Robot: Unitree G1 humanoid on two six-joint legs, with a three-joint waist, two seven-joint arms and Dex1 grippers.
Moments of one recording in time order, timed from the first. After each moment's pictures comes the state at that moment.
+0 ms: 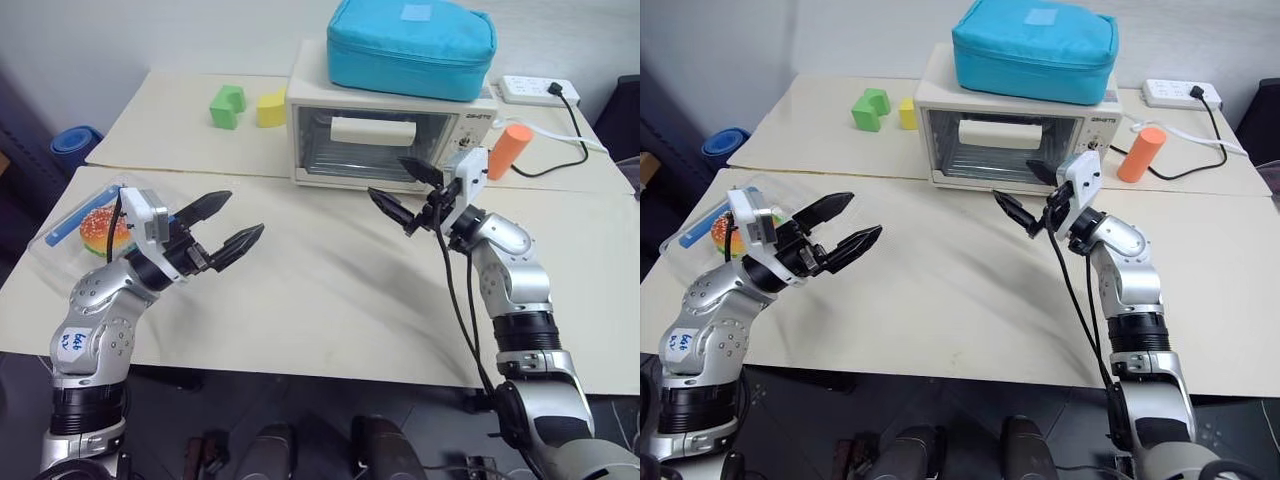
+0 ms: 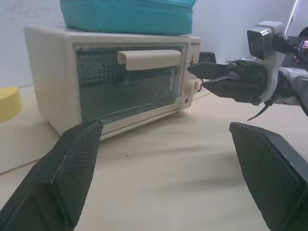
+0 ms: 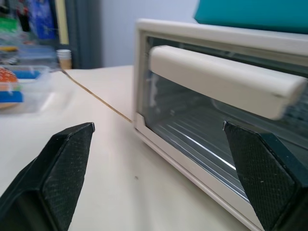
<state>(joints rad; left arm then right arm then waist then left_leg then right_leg) -0.31 0.54 0.25 -0.18 -0.66 0.33 -0.76 -0.70 -0.40 -0.10 0.31 0.34 0.09 0.78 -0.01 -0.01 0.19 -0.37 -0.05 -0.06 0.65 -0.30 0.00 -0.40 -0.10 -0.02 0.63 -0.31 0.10</state>
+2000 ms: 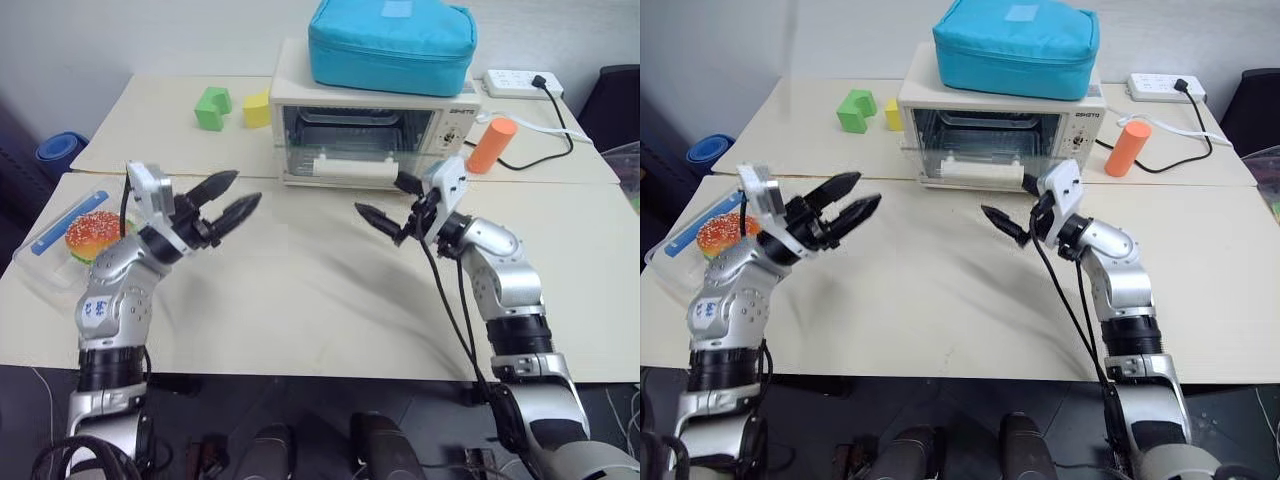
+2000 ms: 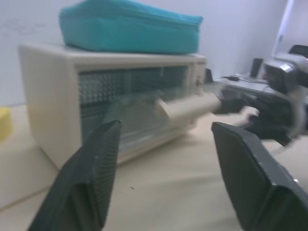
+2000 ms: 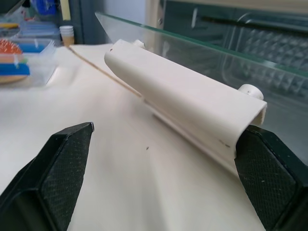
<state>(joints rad) -0.60 0.48 0.23 0.15 -0.56 0.20 -0.77 -0.66 -0.37 -0.03 0.23 0.28 0.16 0.82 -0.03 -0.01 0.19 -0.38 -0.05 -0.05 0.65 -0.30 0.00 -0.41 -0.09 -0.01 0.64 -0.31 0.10</state>
